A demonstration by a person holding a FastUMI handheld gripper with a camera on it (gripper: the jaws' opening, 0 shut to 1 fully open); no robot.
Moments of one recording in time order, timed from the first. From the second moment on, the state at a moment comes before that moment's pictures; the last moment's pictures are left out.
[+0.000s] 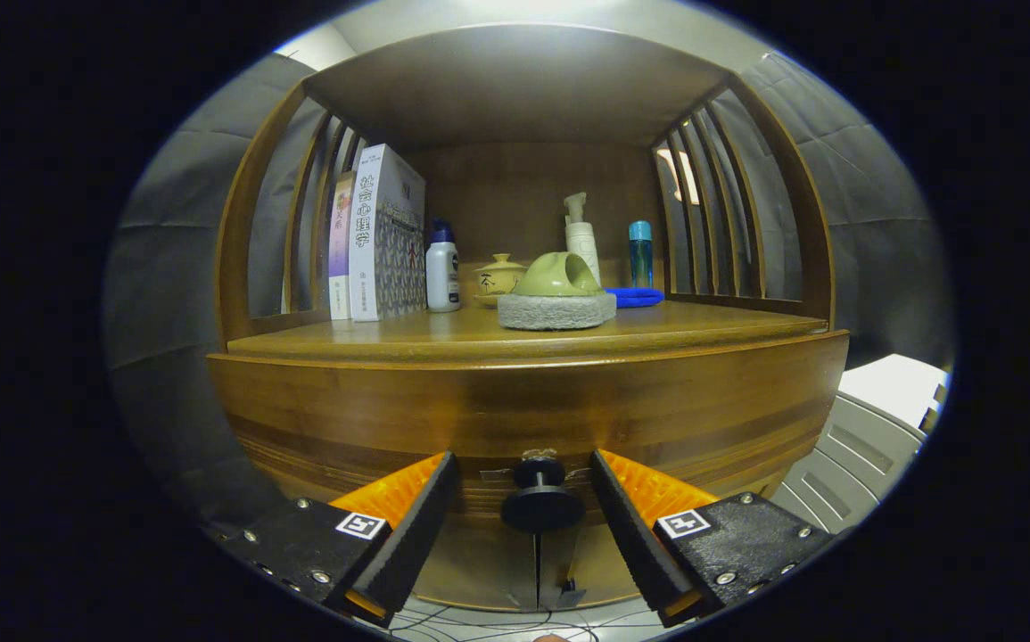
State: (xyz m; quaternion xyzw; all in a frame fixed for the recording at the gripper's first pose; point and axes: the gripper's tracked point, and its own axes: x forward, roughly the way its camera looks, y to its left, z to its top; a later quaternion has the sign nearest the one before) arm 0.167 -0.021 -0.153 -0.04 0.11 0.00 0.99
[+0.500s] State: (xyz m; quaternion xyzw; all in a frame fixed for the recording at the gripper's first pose) arm 0.166 -0.021 -0.155 -0.05 0.11 -0.01 0.99
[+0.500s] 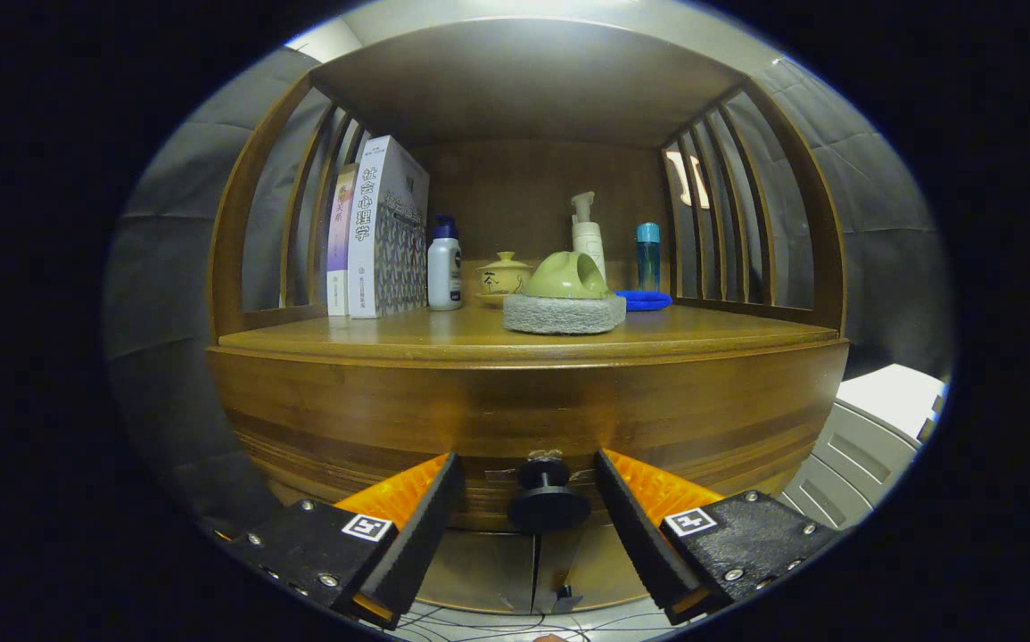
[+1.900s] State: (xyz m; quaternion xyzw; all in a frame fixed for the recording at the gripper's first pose) arm 0.003 -0.050 0.025 -0.05 -0.02 0.01 1.00
